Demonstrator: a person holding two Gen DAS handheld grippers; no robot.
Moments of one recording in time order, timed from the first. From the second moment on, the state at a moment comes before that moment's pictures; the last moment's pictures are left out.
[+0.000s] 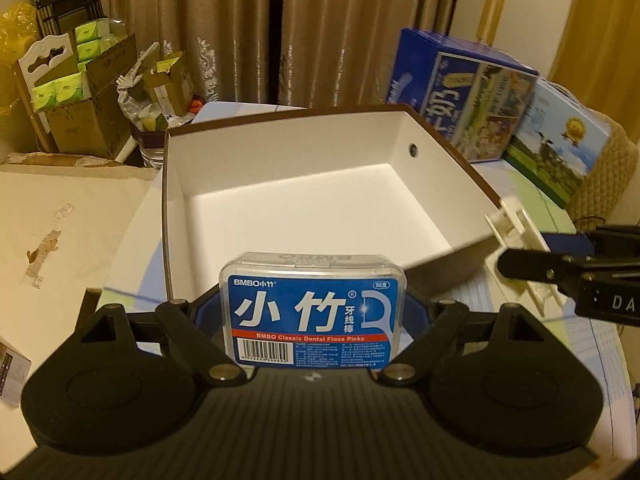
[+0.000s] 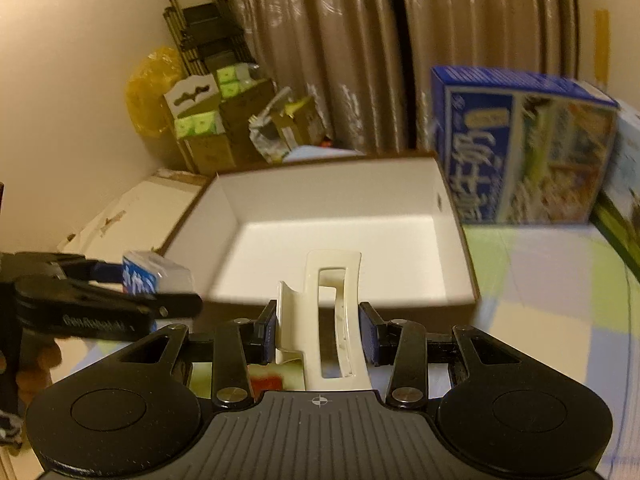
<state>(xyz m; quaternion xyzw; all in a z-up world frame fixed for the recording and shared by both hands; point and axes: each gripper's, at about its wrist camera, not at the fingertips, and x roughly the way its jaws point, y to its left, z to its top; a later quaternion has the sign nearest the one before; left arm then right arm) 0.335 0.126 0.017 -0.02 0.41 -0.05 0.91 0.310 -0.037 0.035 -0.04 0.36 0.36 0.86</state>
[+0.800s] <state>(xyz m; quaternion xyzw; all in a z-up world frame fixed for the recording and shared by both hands) 0.465 0.127 -0.059 -0.01 0.55 -0.04 0.84 0.438 0.028 -0.031 -0.06 0.45 0.34 0.82</state>
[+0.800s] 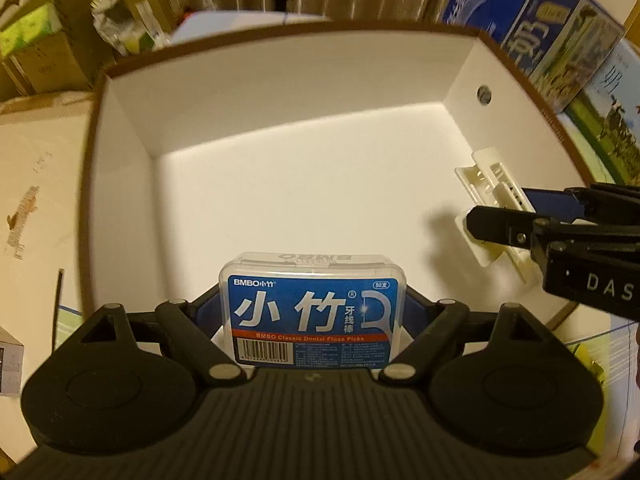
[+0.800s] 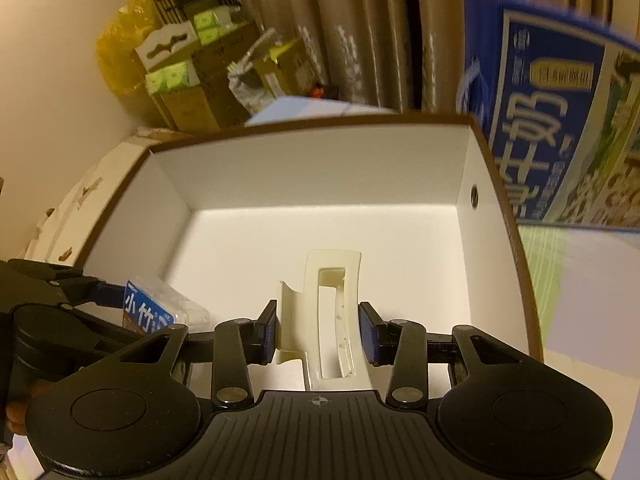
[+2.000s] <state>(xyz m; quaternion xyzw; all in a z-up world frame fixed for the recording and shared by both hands) 0.482 0.129 -0.067 -0.02 0.58 -0.04 0.82 0.454 0.030 -0.043 -0.08 0.48 0.34 0.80</state>
